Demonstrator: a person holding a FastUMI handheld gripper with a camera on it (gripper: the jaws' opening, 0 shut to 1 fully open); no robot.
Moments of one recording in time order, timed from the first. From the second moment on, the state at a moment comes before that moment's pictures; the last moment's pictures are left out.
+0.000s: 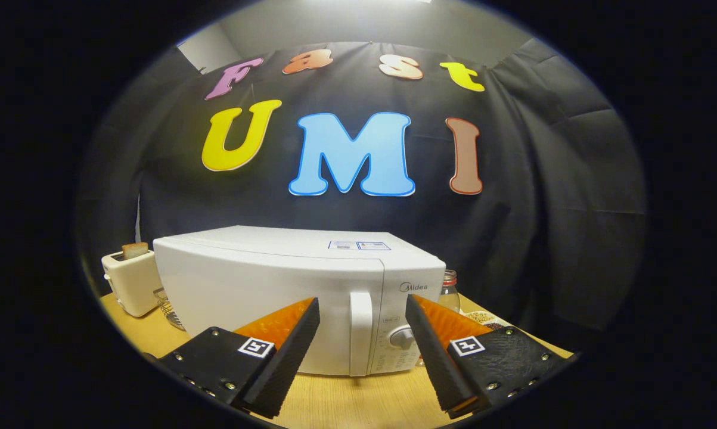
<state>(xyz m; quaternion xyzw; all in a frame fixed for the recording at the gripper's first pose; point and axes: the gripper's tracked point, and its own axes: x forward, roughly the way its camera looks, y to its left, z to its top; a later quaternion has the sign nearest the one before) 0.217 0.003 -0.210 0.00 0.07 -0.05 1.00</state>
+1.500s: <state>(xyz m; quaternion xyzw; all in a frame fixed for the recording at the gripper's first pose) 0.152 0.031 -0.251 0.03 0.12 -0.04 0.99</state>
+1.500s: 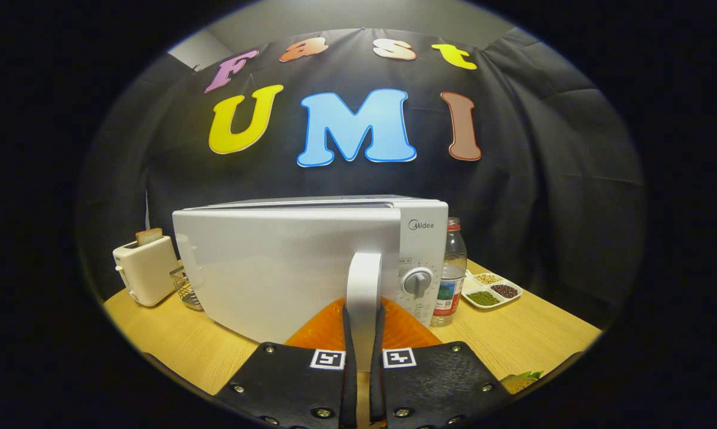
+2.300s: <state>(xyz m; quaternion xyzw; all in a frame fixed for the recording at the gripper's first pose) 0.013 0.176 -0.233 0.06 0.13 0.05 0.99</state>
